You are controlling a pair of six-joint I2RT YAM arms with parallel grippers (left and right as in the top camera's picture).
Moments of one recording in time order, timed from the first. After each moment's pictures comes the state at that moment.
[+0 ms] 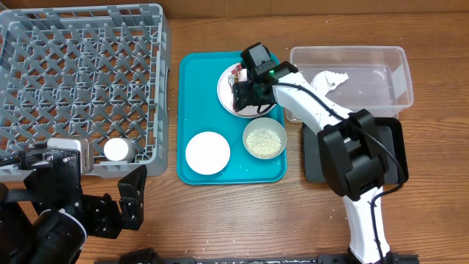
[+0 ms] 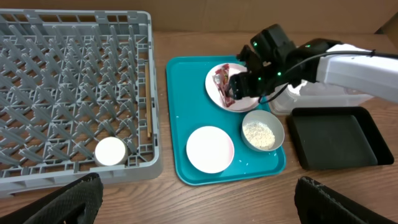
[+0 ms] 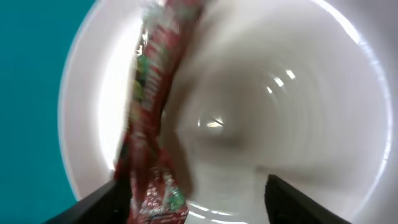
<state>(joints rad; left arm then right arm) 0.22 0.96 1.92 -1.63 0.37 0.09 0.49 2.25 1.78 -0.68 -0.09 0.33</state>
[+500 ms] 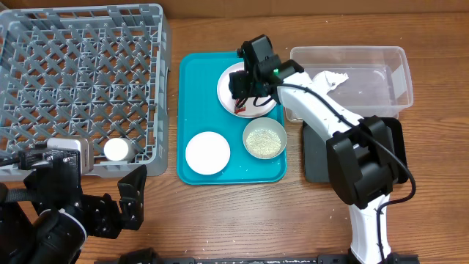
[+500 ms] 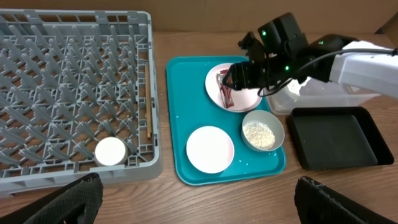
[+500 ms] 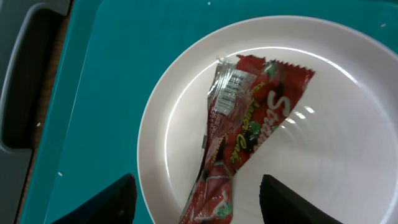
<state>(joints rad) 0.22 0.96 1.92 -1.63 0.37 0.09 0.50 2.18 1.72 -0.54 -0.14 0.33</state>
